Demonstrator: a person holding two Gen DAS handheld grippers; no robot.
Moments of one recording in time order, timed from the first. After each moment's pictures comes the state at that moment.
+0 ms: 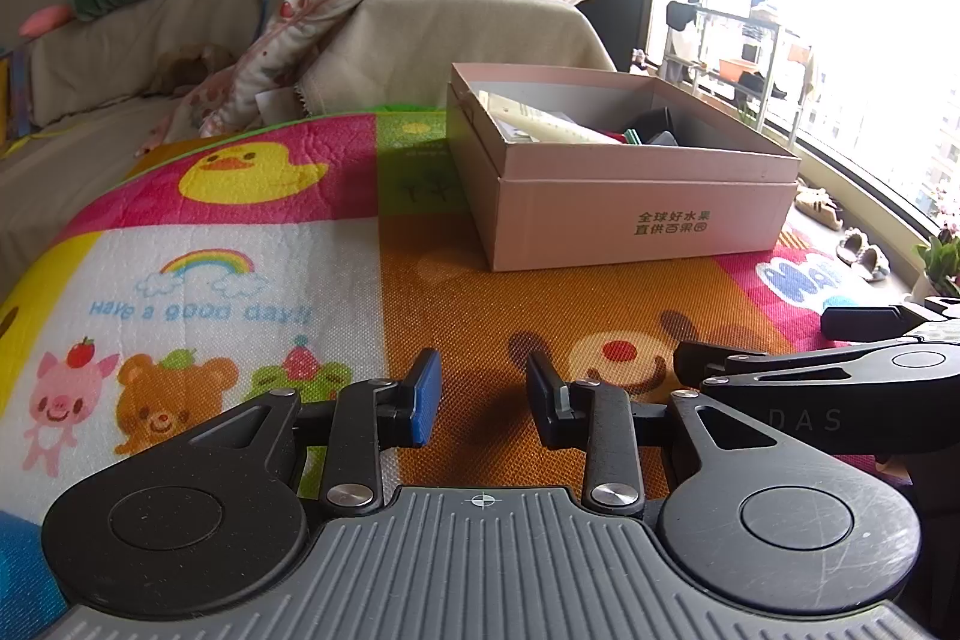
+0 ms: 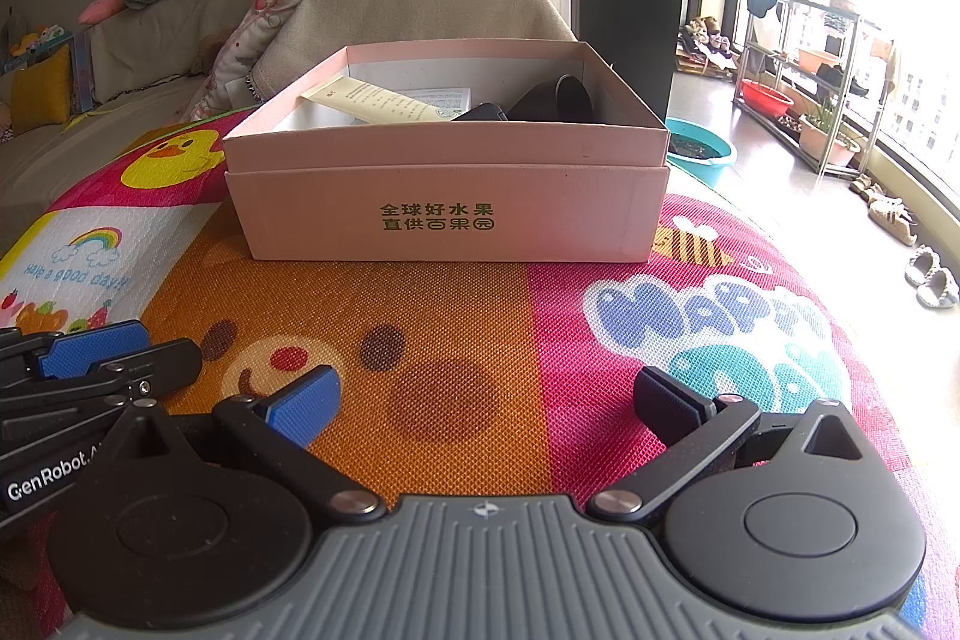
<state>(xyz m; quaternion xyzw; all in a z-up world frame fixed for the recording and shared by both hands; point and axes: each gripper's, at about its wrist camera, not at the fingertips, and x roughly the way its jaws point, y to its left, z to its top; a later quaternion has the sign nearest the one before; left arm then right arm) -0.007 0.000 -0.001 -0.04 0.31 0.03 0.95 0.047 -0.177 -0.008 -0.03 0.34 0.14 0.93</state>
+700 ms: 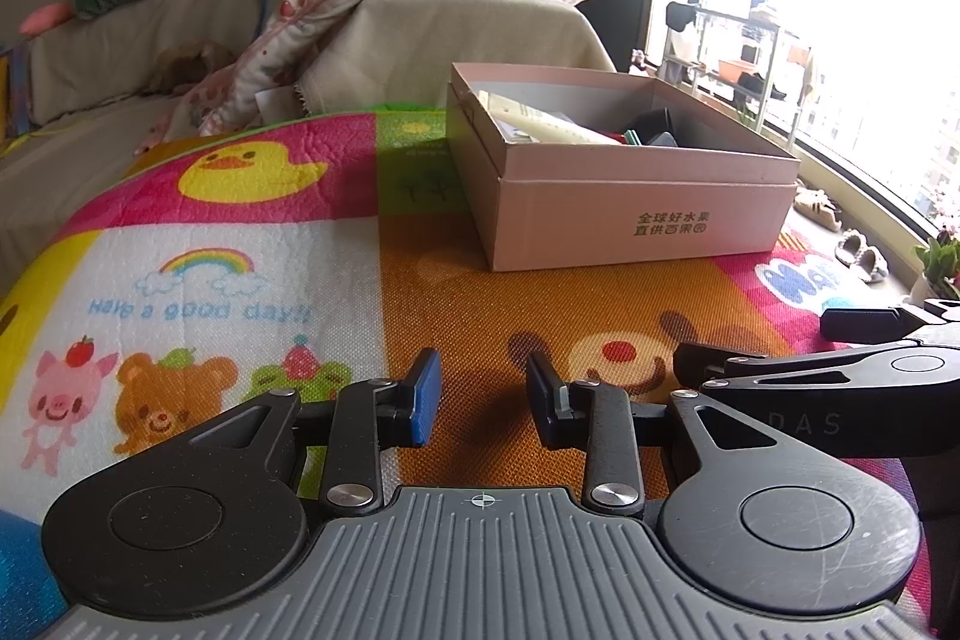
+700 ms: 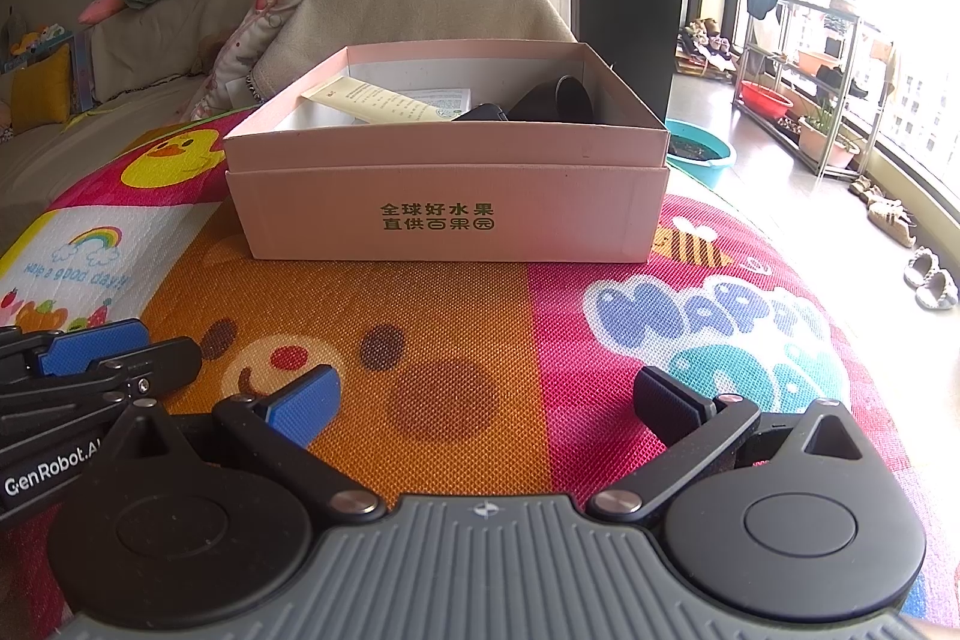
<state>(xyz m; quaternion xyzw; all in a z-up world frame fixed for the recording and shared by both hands) -0.007 0.000 -0.002 -0.04 0.31 0.03 0.95 0.047 -0.177 -0.008 -0.03 0.34 0.14 0.93</state>
